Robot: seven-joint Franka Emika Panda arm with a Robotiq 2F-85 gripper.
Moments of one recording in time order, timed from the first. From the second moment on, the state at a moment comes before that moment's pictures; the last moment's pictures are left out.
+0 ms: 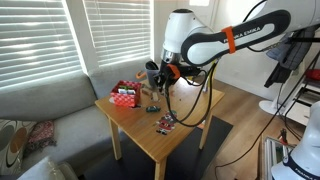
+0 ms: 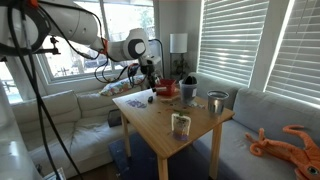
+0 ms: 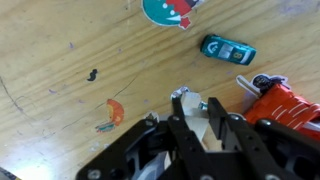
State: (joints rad) arm 0.13 0.08 0.08 -1.89 -0.17 2.19 0.92
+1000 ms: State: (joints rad) arm 0.08 -0.05 0.06 -1.91 -0.43 2.24 1.19
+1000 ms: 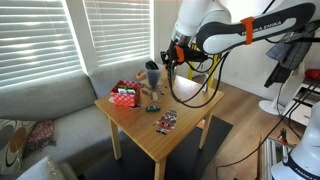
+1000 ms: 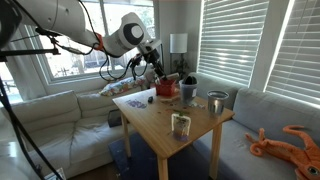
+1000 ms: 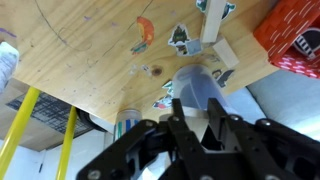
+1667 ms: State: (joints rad) arm -0.02 -0.06 0.02 -1.92 -0.79 2.22 1.36
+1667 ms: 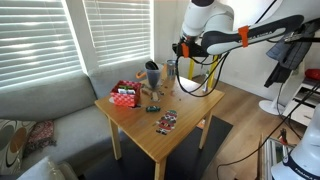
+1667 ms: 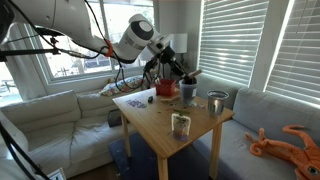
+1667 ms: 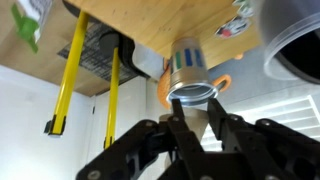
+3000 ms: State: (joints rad) arm -0.07 0.19 -0.08 -1.72 -0.91 2.41 1.21
